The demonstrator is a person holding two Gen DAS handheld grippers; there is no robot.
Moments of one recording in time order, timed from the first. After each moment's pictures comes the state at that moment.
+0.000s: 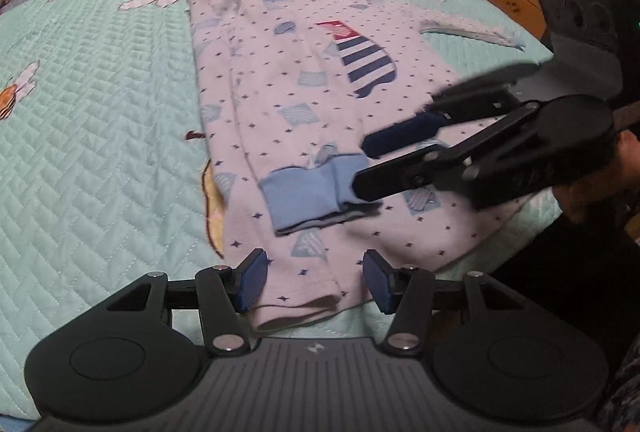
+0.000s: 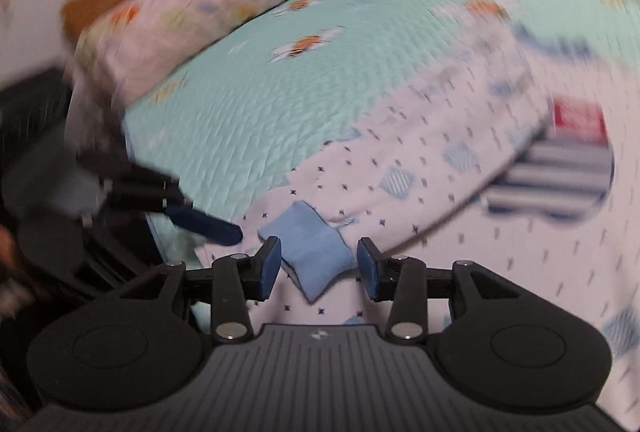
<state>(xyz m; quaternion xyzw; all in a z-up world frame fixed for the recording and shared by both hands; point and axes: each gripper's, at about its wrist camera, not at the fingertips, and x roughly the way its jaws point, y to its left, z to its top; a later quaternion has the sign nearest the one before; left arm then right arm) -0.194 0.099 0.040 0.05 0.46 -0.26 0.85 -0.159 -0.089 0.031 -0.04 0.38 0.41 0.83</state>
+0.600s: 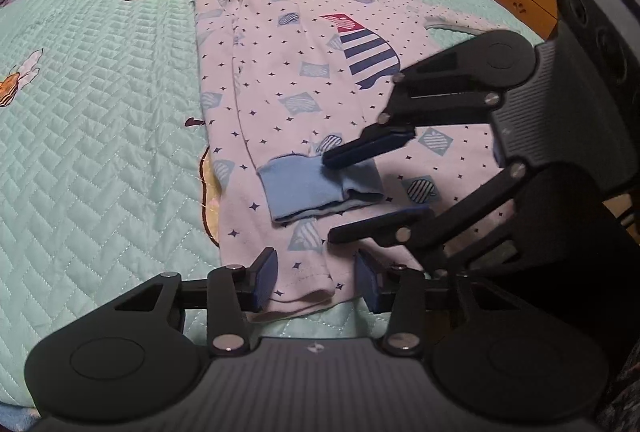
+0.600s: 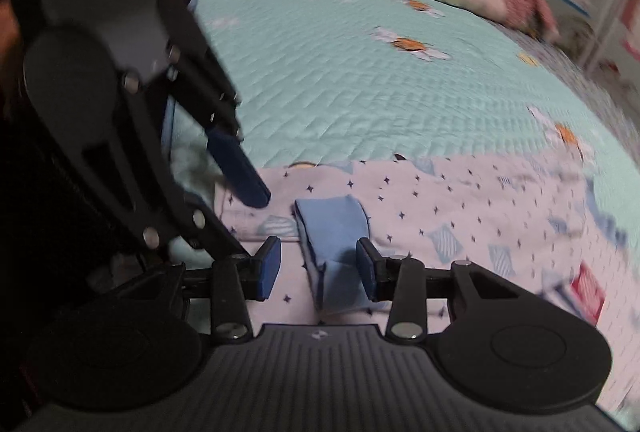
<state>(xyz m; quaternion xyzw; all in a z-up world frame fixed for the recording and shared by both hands) -0.196 0.096 0.030 0.05 0.47 -0.24 0.85 -0.195 -0.042 0.019 -0.32 0.28 0.48 0.76</state>
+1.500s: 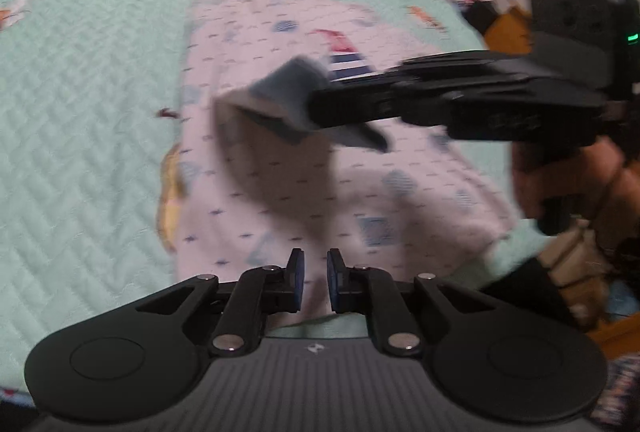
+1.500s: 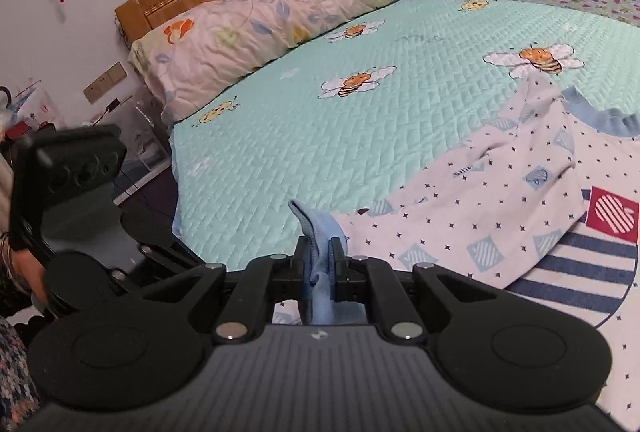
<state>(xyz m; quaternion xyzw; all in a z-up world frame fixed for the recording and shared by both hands) -0.190 0.098 0.041 -0.05 0.48 -0.24 0.85 -0.121 -0.097 0.060 0.01 0.37 0.49 0.79</state>
